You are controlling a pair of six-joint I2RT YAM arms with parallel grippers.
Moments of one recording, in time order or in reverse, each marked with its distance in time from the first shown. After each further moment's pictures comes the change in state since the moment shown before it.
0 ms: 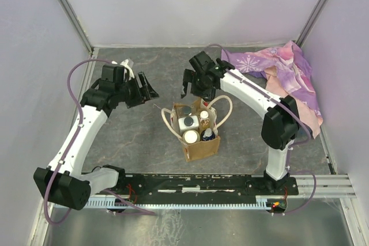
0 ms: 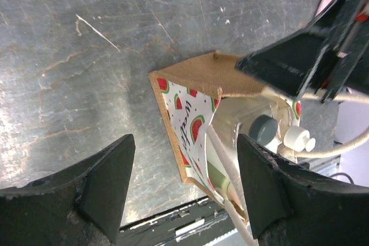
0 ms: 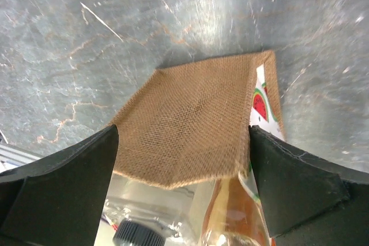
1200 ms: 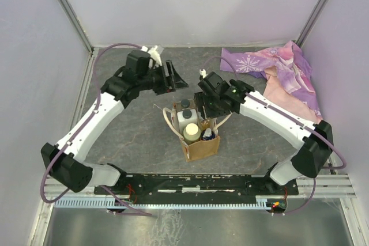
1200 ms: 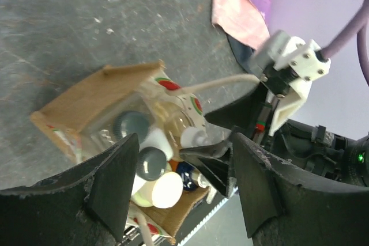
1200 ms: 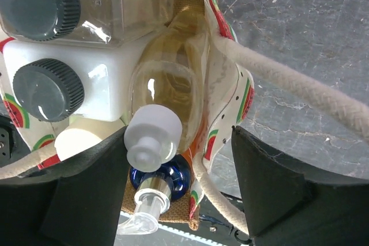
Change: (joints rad) left arm -0.224 0.149 0.143 0.205 0.107 -0.118; right arm 0.137 -0.371 -0.277 -0.111 0.171 -0.294
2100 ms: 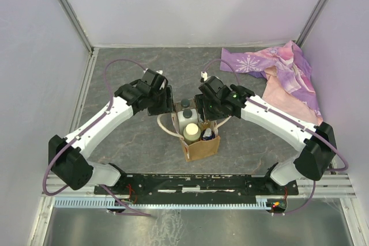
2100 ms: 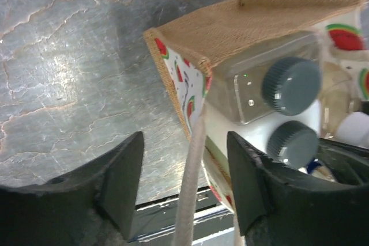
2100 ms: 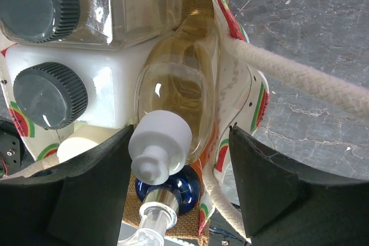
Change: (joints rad) left arm -0.130 0.044 -0.108 -0.256 -0.355 0.036; right arm 0.007 -0.042 -0.103 0.108 -0.006 0.053
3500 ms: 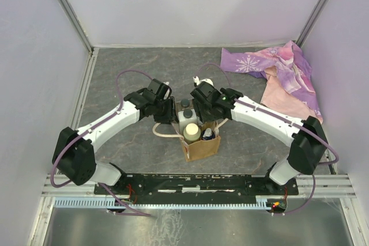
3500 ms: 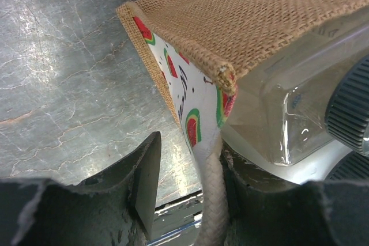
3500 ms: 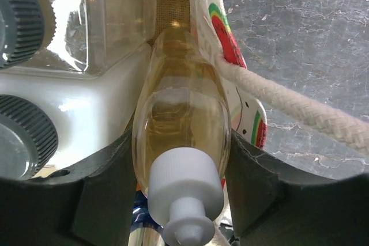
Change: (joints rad) left arm -0.007 0.051 -0.194 0.180 0.131 0.001; right arm 0.049 0.080 -0.009 0.035 0.138 -0.069
